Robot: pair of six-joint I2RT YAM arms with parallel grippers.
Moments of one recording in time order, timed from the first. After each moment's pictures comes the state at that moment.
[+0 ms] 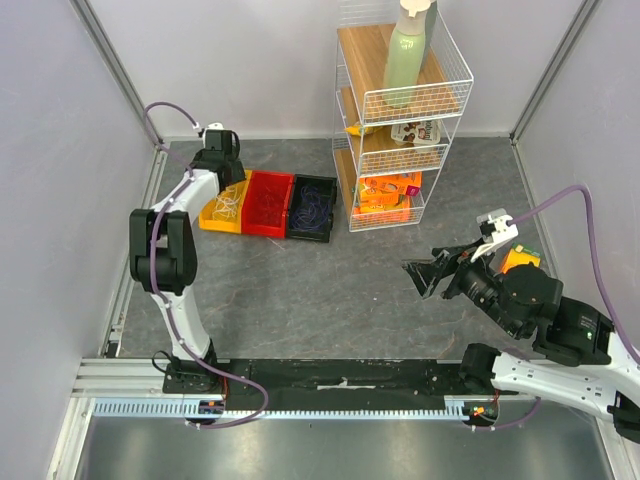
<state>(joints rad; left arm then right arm) -0.09 1.96 1.49 -0.26 -0.30 -0.26 1.11 0.55 1.01 -0.66 0.51 0.49</state>
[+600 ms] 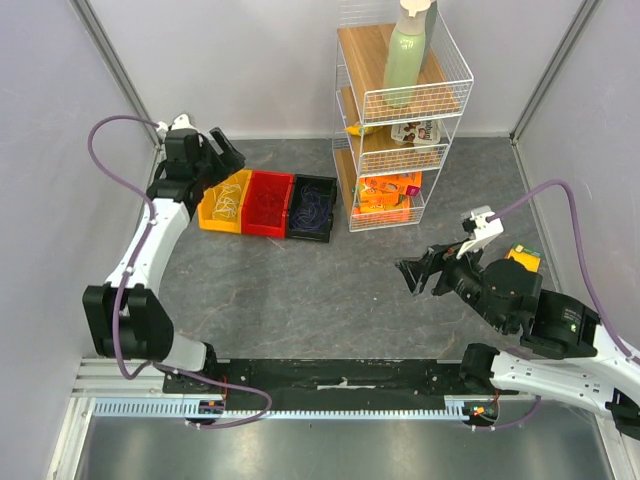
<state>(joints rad) -0.07 1.48 1.31 -0.33 -0.04 -0.55 1.11 0.61 1.01 -0.66 0.53 0.48</state>
